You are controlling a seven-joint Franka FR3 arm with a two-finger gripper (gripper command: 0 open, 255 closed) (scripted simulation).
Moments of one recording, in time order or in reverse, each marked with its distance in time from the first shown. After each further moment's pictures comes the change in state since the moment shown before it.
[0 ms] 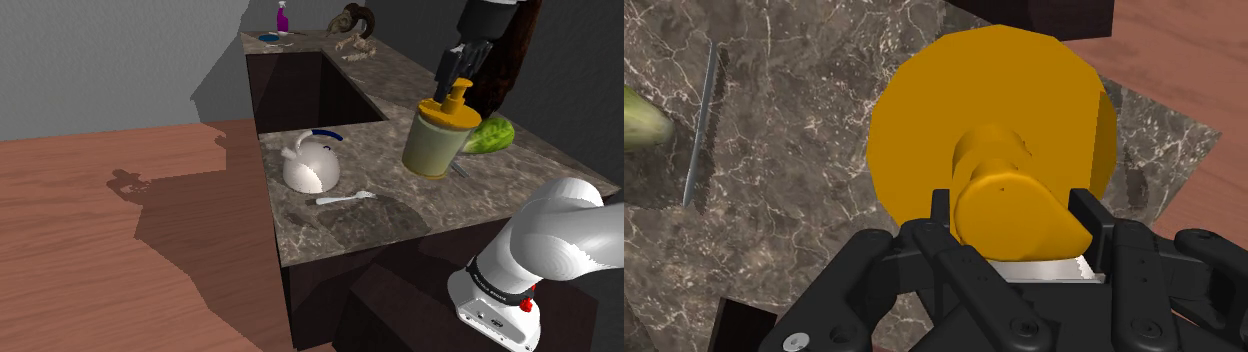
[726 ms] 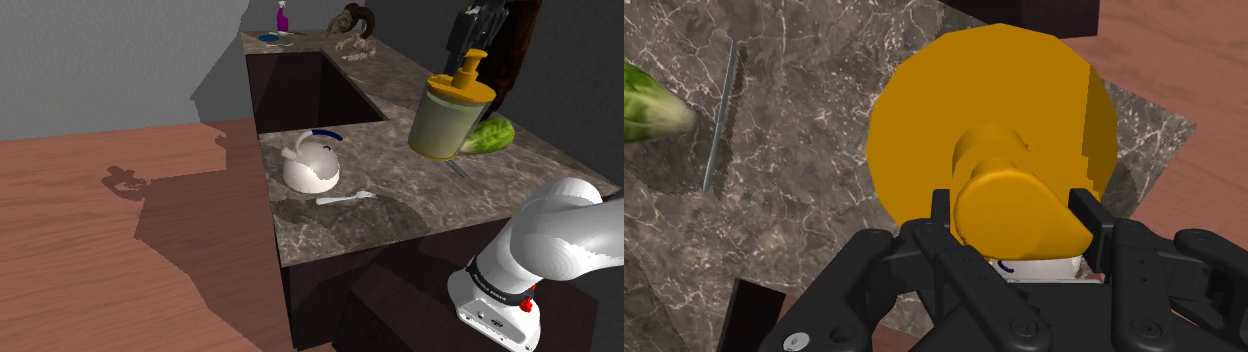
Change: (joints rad) arm 0.001 0.073 0.002 0.192 0.001 -0.120 0.003
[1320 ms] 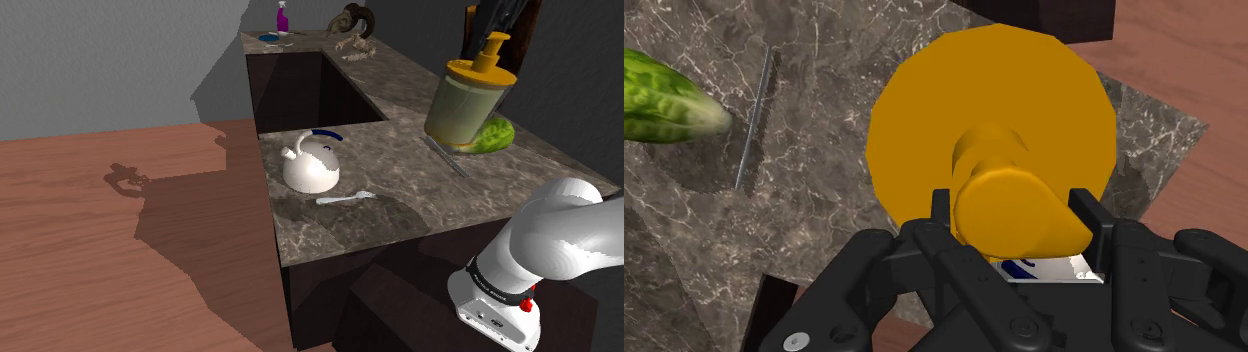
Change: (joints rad) arm -0.010 0.014 -0.067 0.088 -0.044 -0.073 -0.072
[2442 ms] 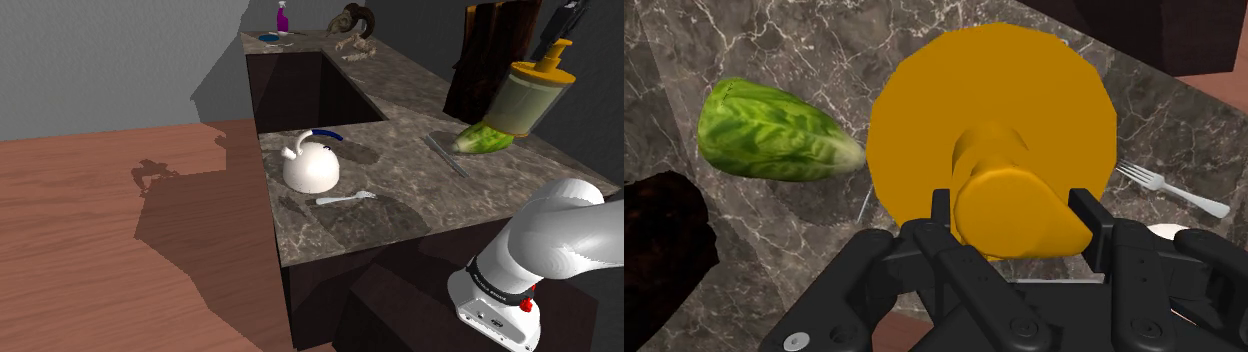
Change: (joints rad) arm -0.032 -0.038 -0.389 0.013 -0.270 0.010 -0.409
